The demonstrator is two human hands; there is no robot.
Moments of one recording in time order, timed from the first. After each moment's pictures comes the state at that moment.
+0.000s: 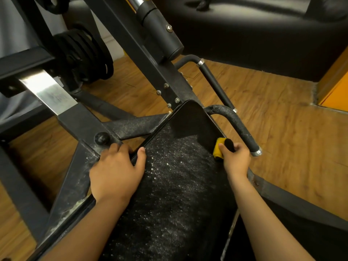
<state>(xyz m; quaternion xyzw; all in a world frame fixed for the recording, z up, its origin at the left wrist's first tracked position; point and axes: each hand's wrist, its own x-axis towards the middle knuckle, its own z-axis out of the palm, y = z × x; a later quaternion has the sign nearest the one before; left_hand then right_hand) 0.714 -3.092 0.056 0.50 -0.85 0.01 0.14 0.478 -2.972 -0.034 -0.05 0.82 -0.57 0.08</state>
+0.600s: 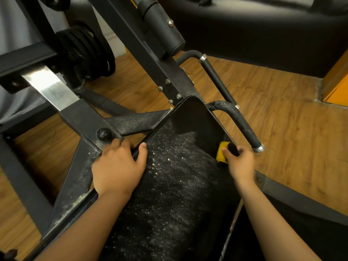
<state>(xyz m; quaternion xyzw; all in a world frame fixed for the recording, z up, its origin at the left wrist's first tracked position) 0.714 -3.090 0.057 0.50 -0.85 0.00 0.15 0.483 -2.950 -0.043 -0.10 0.84 -0.53 0.11</state>
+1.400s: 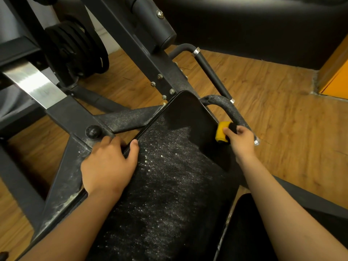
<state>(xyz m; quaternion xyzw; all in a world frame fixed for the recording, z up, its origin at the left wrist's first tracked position) 0.715 -3.091 0.054 0.50 -0.85 0.00 0.17 0.435 -2.964 -0.037 -0.08 0.78 -0.61 0.15</state>
